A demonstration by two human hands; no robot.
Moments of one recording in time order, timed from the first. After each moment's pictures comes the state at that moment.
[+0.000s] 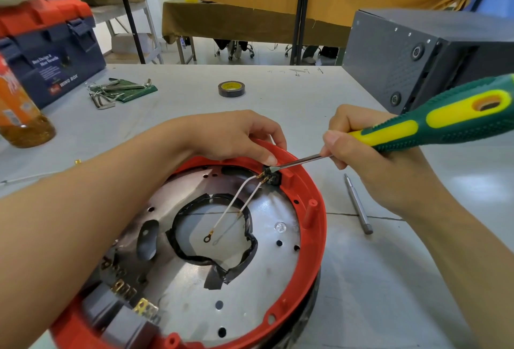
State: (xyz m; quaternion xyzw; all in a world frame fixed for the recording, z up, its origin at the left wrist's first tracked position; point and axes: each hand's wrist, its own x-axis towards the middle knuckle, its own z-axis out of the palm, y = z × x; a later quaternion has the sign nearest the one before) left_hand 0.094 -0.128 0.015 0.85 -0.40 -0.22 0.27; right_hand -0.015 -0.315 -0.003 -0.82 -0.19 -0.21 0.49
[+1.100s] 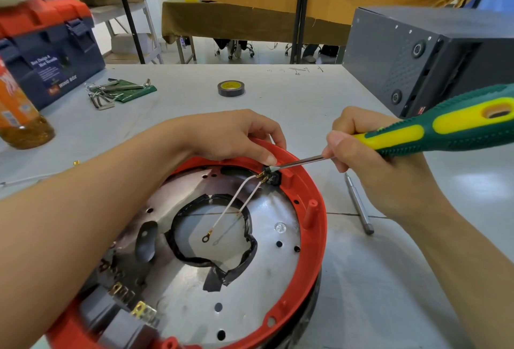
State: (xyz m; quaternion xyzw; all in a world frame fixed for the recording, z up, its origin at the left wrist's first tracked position) left_hand 0.094 -0.128 0.015 0.85 -0.40 -0.21 0.27; right_hand -0.018 -0.312 -0.009 -0.81 -0.17 -0.25 0.50
